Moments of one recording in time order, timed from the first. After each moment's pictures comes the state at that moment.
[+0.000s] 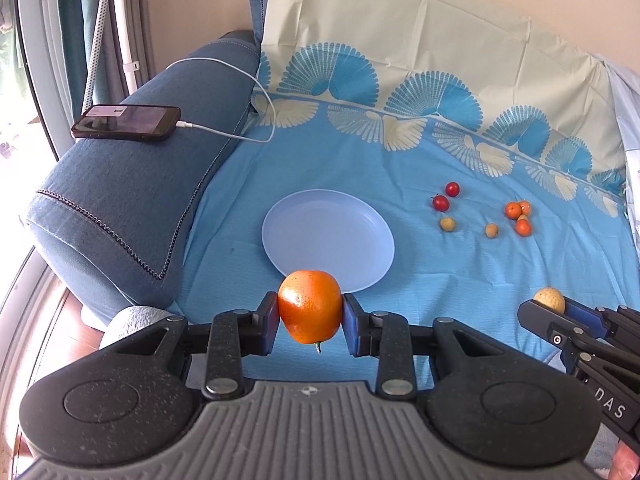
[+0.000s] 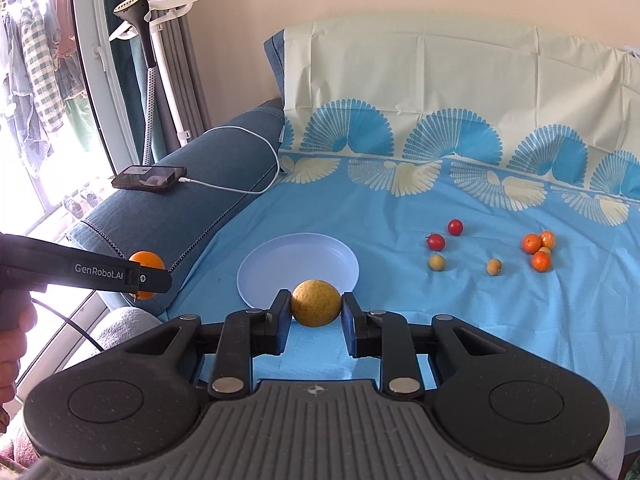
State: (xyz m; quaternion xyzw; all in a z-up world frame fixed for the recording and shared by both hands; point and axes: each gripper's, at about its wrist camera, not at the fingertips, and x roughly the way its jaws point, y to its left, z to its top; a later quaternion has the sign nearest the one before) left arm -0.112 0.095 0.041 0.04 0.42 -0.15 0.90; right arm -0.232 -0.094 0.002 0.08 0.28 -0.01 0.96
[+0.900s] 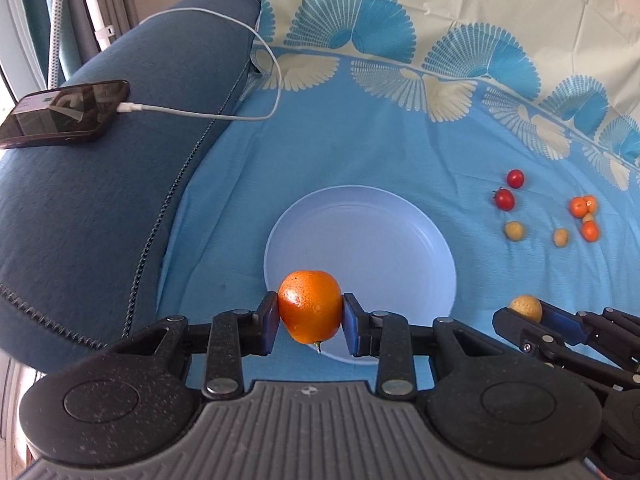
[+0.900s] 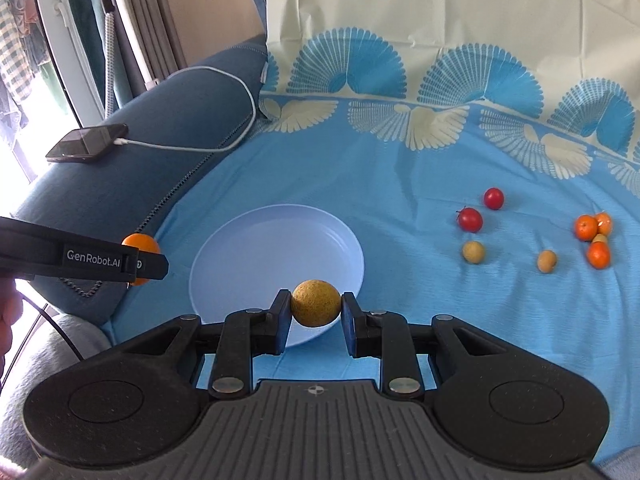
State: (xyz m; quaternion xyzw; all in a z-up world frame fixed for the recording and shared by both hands) left arm 0.044 0.053 -0.039 0.07 0.48 -0.12 0.87; right arm -0.071 -0.112 -0.068 0.09 0.37 -0.01 0.93
